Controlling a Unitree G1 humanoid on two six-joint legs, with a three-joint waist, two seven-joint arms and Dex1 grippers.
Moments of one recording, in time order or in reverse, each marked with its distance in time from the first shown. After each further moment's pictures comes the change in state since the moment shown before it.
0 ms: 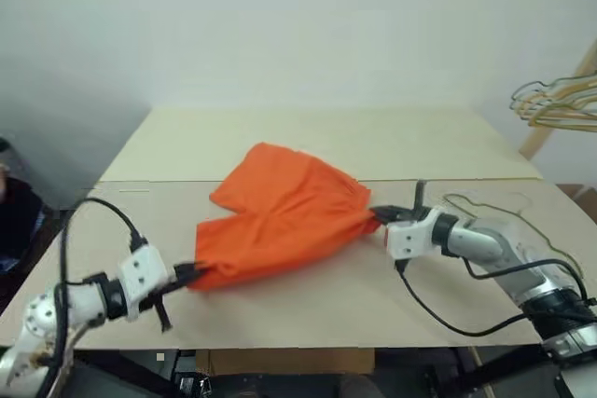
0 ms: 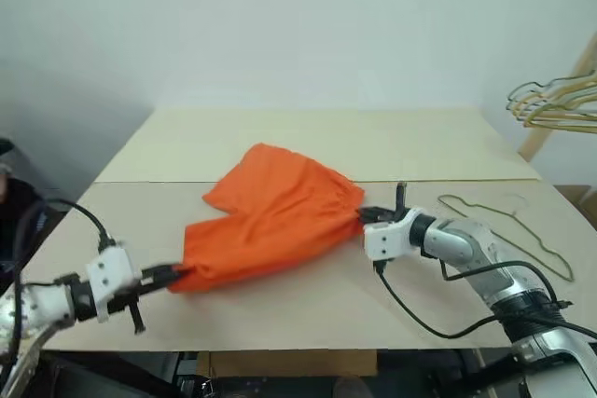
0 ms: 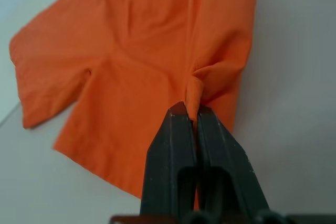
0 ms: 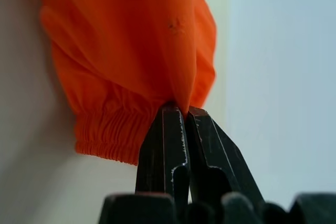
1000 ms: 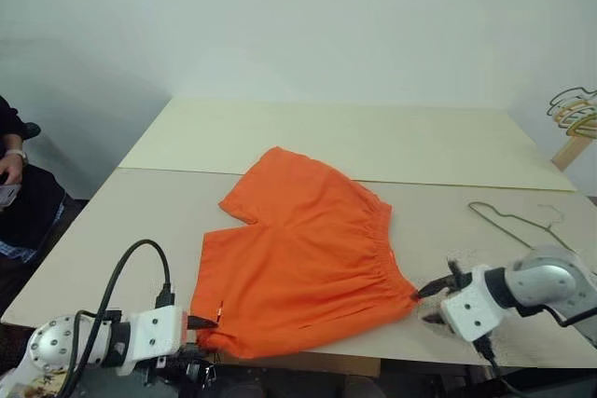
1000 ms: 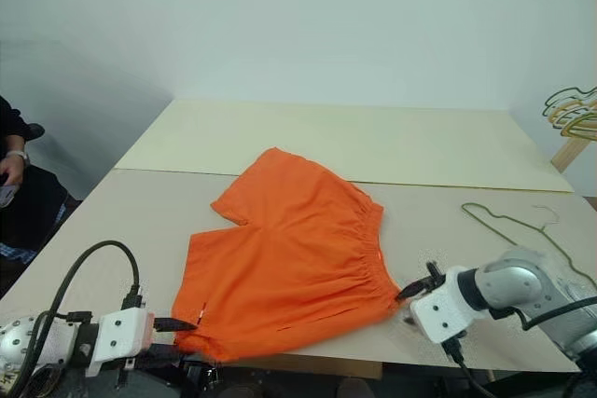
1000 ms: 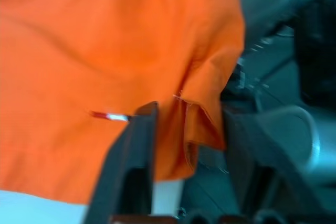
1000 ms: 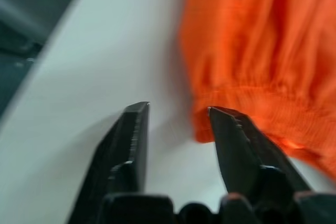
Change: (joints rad) left arm 0.185 0.156 0.014 -0.141 0.005 0.004 -0.246; right arm 0.349 -0.336 -0.101 -0.233 0.366 0.051 0.545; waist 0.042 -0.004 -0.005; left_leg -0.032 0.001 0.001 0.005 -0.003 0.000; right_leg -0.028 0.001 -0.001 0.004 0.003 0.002
